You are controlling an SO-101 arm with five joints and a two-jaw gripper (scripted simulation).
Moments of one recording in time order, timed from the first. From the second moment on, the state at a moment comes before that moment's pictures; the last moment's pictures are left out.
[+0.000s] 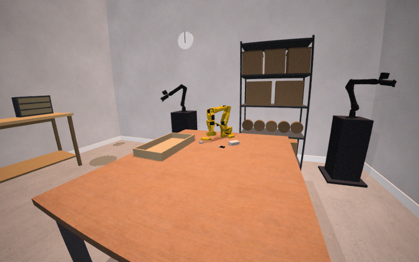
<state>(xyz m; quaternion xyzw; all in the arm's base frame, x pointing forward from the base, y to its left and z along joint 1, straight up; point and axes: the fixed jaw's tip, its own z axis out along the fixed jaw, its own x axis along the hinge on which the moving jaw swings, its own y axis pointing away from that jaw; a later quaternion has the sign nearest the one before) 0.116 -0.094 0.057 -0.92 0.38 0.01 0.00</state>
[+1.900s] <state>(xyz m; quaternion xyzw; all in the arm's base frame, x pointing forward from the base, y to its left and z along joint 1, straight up) 0.116 -0.094 0.017 -0.92 0.38 0.01 0.00</state>
